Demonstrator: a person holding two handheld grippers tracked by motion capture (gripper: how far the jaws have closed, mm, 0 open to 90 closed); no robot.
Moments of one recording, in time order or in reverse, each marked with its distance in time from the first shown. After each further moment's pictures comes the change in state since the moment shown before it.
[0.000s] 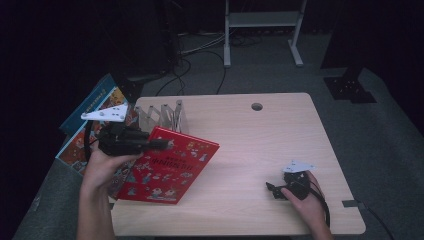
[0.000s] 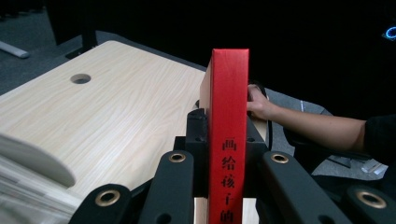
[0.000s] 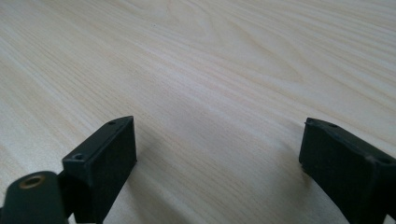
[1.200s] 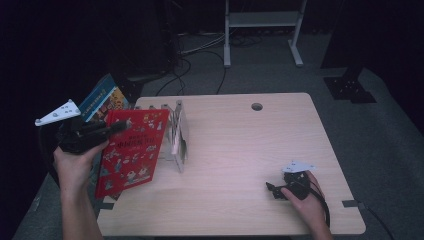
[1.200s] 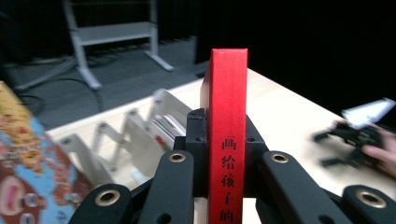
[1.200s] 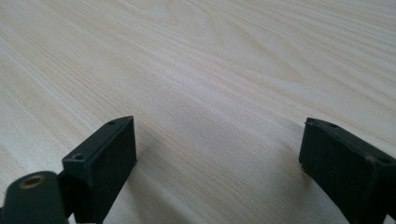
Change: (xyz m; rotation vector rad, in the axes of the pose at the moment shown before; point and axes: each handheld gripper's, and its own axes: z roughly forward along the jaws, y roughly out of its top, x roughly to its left) left arm 0.008 -0.021 -0.064 -0.142 0.559 -0.115; right arm 0.000 0.000 0.000 -0.003 -0.002 -0.002
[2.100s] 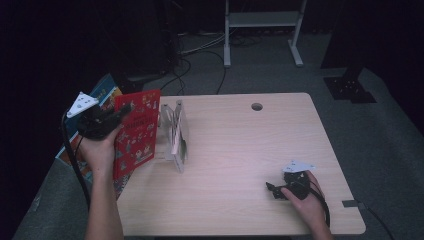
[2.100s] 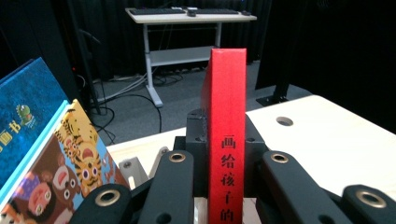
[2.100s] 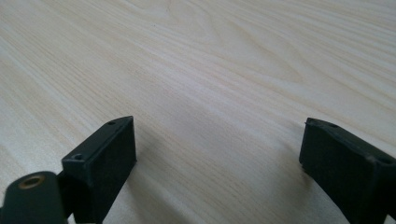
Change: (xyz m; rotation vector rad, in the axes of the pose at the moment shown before) left arm 0.018 -0.005 0.051 -0.099 0.260 -0.010; right arm 0.000 0.000 0.000 0.002 0.004 0.002
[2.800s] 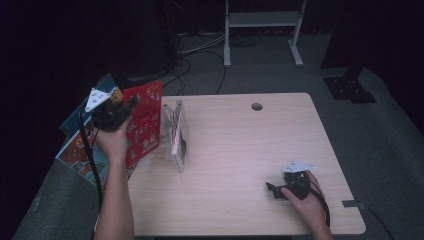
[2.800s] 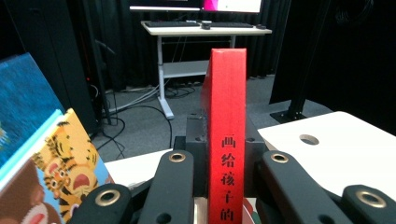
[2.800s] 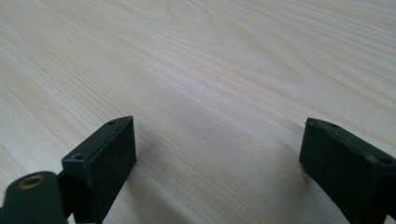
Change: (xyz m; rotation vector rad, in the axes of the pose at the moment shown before) left arm 0.011 -0.015 0.045 -0.057 0.051 -0.021; right arm 0.000 0.000 0.000 0.000 0.002 0.000
